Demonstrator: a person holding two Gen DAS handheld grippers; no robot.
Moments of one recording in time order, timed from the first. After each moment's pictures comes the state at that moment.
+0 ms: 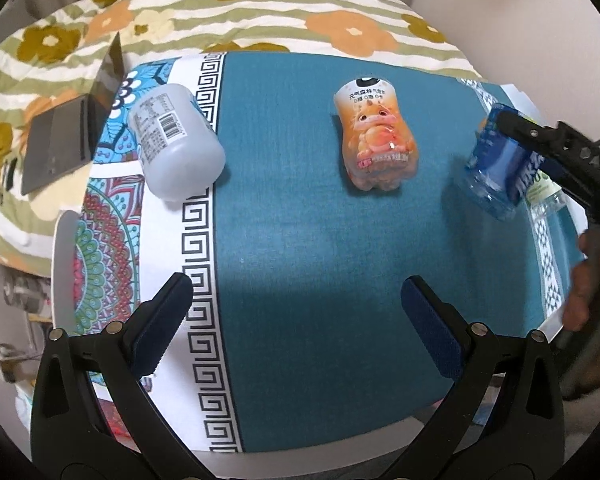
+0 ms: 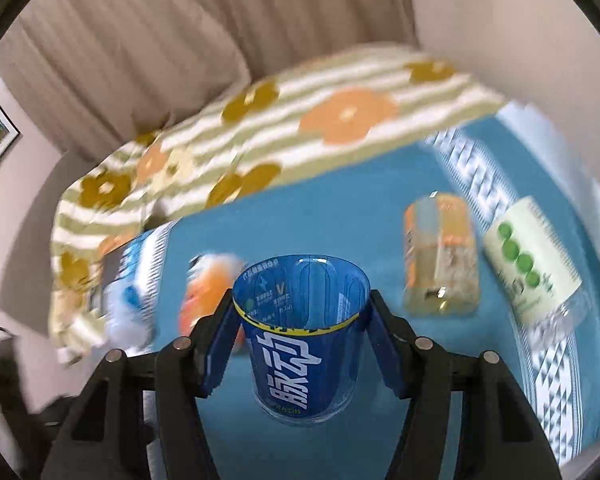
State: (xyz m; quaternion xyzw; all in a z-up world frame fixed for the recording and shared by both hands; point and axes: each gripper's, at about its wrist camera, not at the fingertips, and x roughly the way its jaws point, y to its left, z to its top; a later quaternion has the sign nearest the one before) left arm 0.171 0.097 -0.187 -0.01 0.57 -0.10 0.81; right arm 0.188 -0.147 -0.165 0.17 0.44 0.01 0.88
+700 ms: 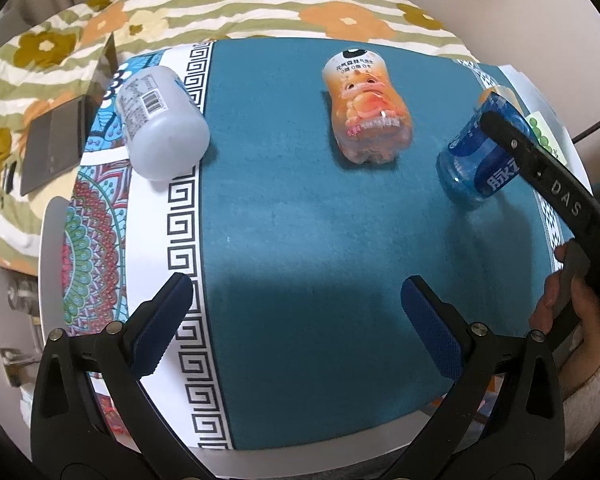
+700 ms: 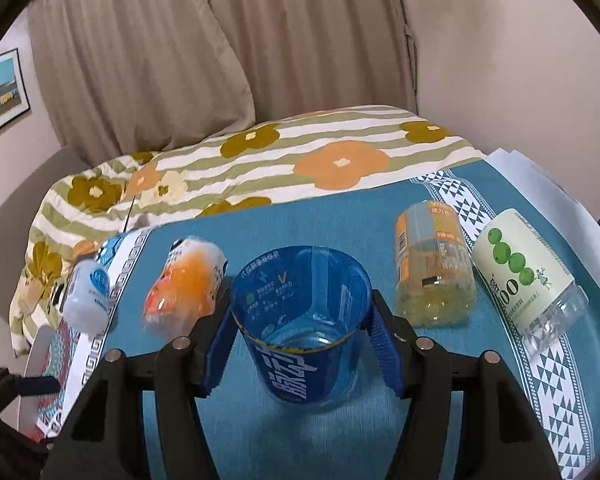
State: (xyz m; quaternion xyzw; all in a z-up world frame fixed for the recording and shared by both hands) left arm 0.156 0.086 -0.201 0.01 0.58 -0.11 0.81; right arm 0.158 -0.126 -0.188 0.09 0.36 0.00 0.93
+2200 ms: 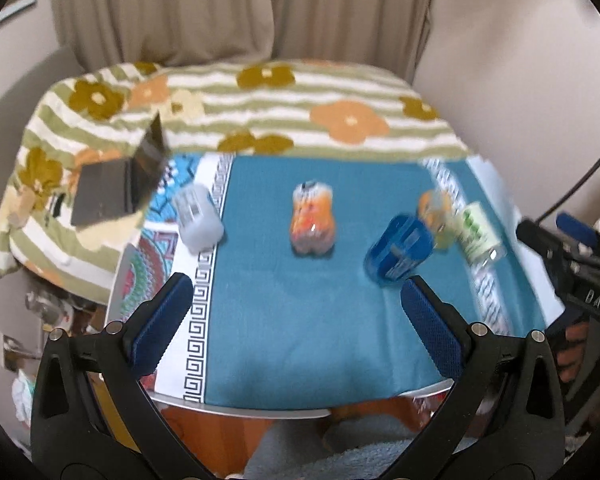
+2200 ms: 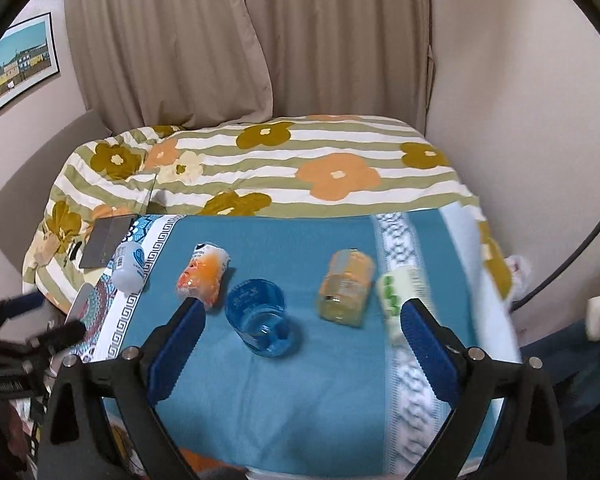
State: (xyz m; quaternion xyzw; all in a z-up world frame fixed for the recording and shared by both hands) left arm 0.090 0.043 -0.046 -0.02 0.44 -0.04 0.90; right arm 0.091 -0.180 -0.055 0.01 0.40 0.03 0.92
